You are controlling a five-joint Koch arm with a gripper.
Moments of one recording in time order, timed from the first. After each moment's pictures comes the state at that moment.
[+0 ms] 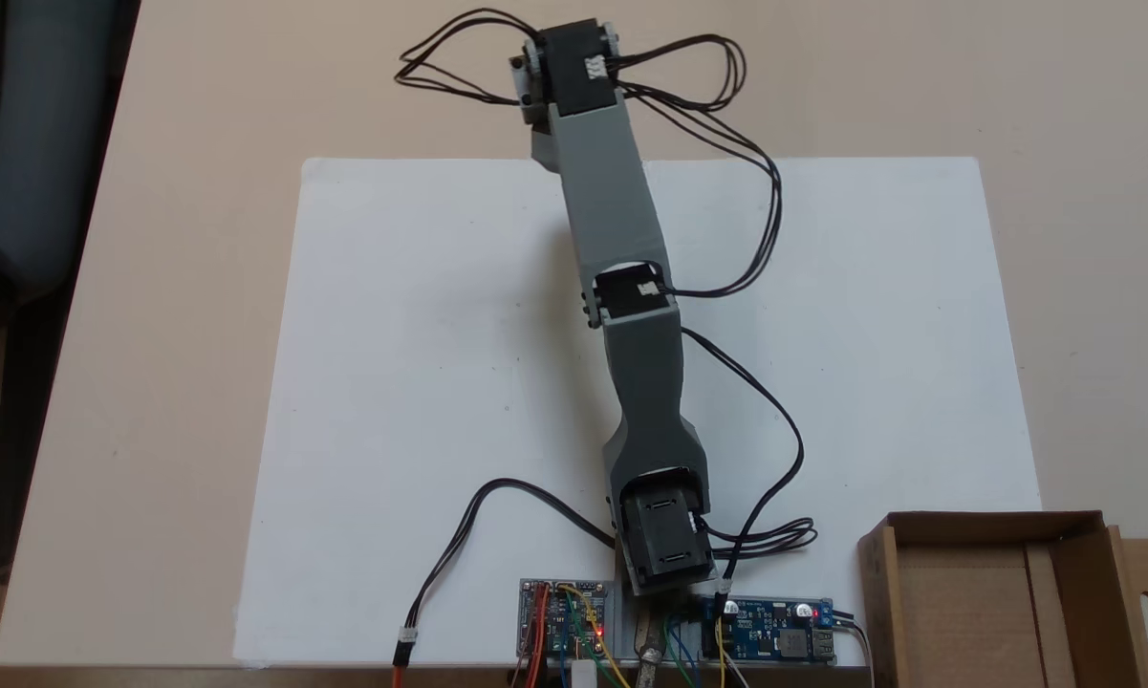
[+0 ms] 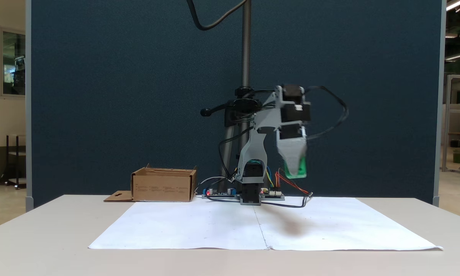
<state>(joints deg) -12.5 59.0 33.0 71.4 27.9</state>
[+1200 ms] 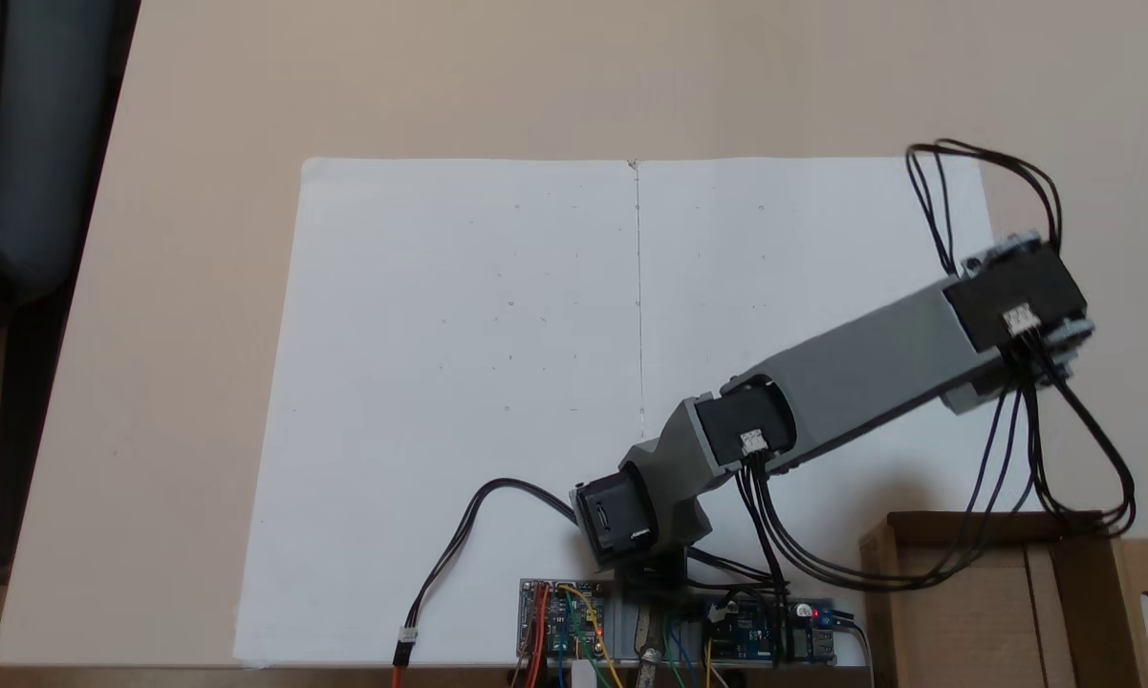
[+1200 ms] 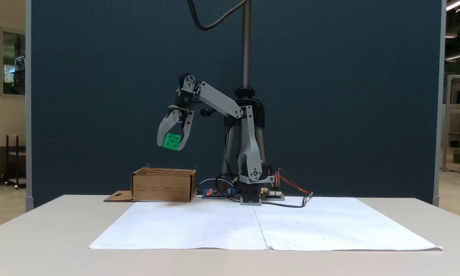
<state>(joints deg) 71.5 80.9 50.9 77.6 -1.7</state>
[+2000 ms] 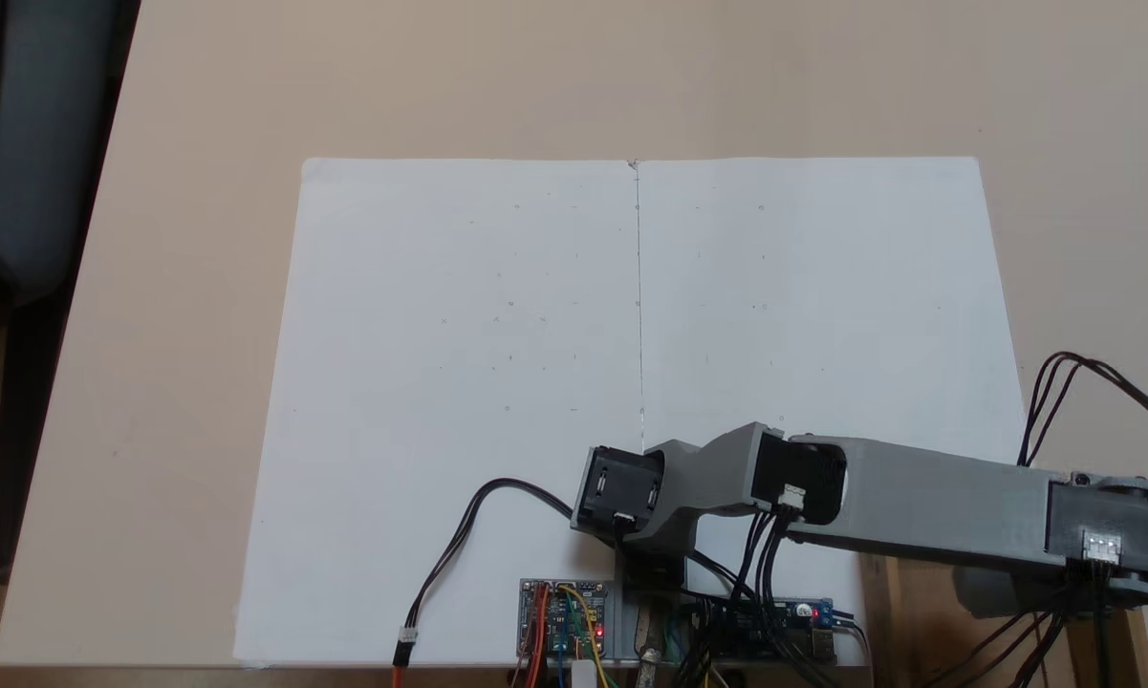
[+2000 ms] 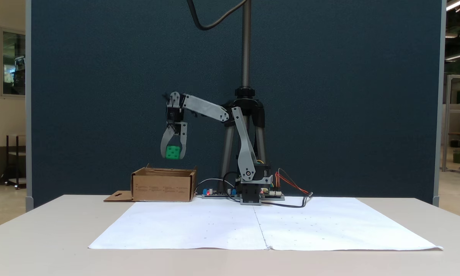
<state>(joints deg) 103.4 72.4 54.9 77.7 -21.3</state>
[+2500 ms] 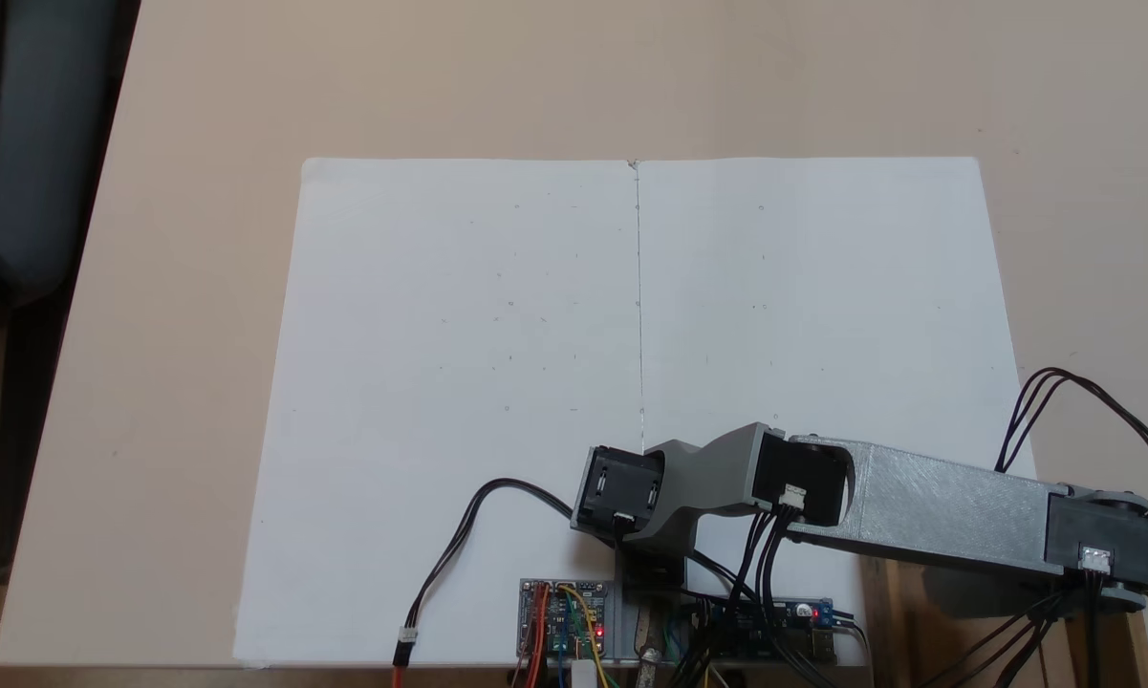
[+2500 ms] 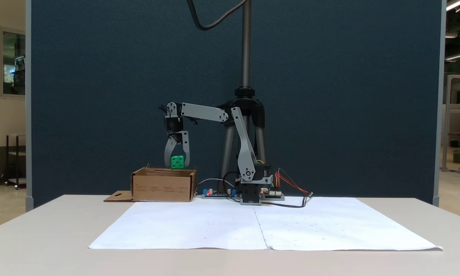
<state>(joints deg) 103.5 72.5 62.1 75.2 -22.3</state>
